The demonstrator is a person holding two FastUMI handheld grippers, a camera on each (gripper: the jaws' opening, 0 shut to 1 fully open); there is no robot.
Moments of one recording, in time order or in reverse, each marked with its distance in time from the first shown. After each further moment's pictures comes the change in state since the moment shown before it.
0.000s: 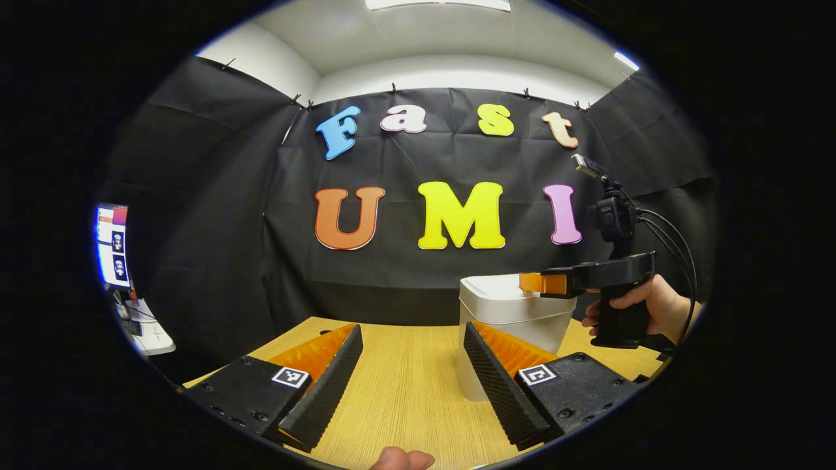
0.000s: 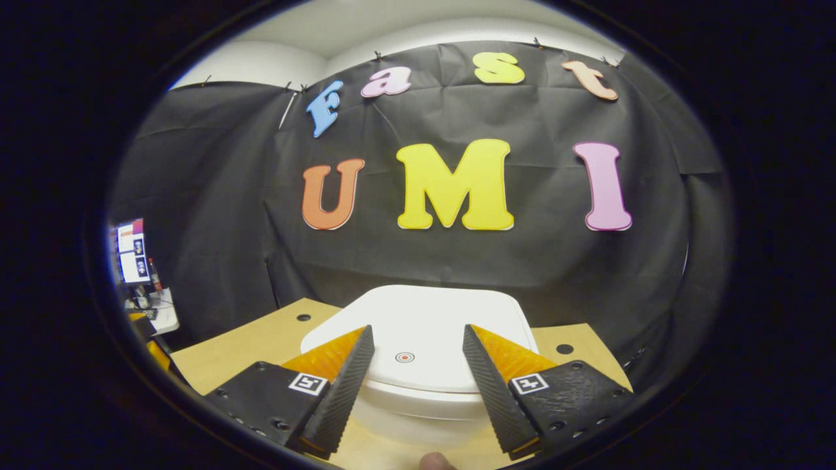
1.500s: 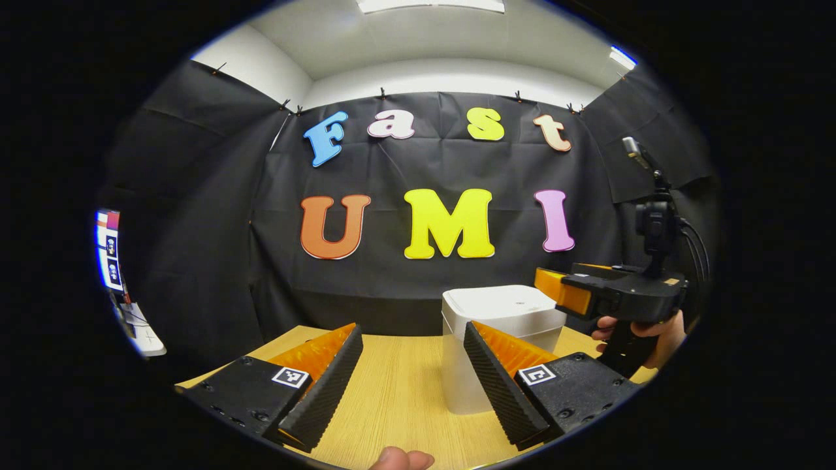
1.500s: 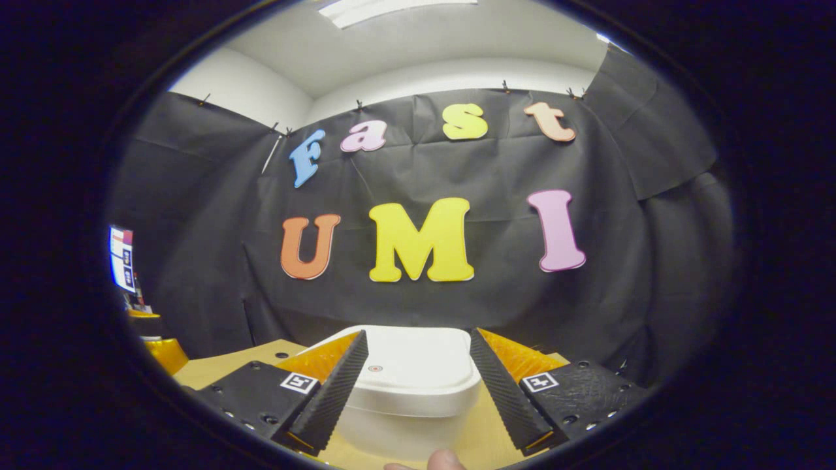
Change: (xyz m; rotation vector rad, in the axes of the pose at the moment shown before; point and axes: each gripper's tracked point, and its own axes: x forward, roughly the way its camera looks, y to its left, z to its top) left arm 0.026 -0.036 0.020 0.003 -0.048 -0.023; right arm -0.078 -0.043 0.037 0.018 -0.313 -0.141
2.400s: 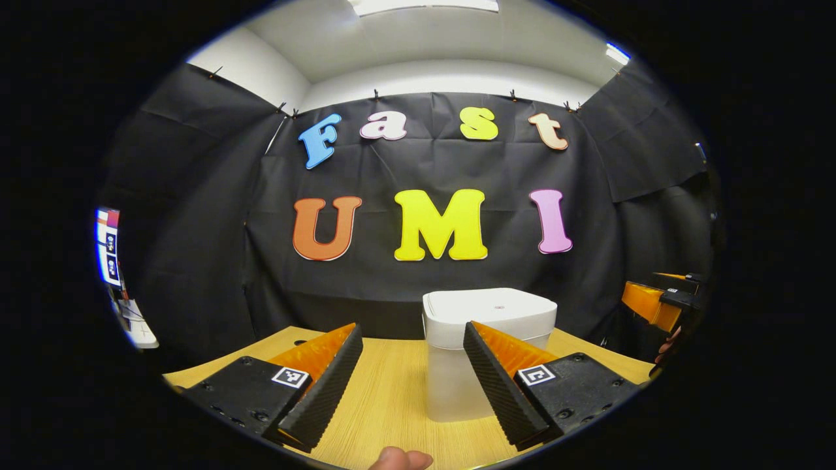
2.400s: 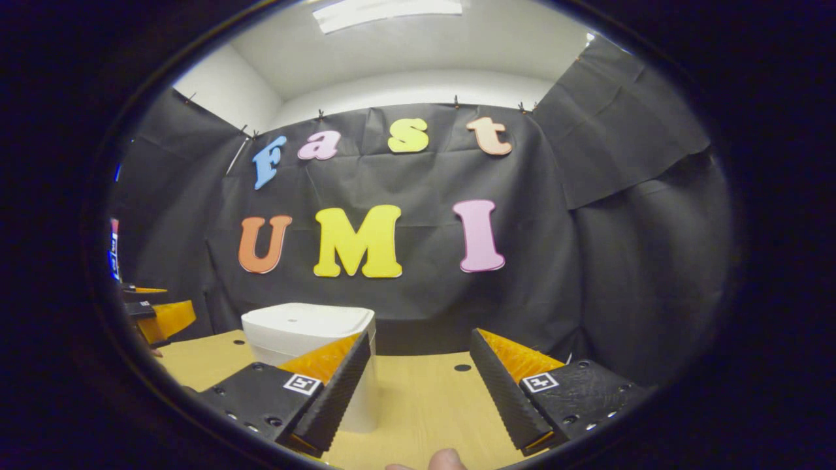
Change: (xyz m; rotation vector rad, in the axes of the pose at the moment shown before) left arm 0.012 -0.041 -0.012 -0.001 0.000 0.012; right arm -0.095 -0.110 -0.022 -0.010 -0.009 -0.181
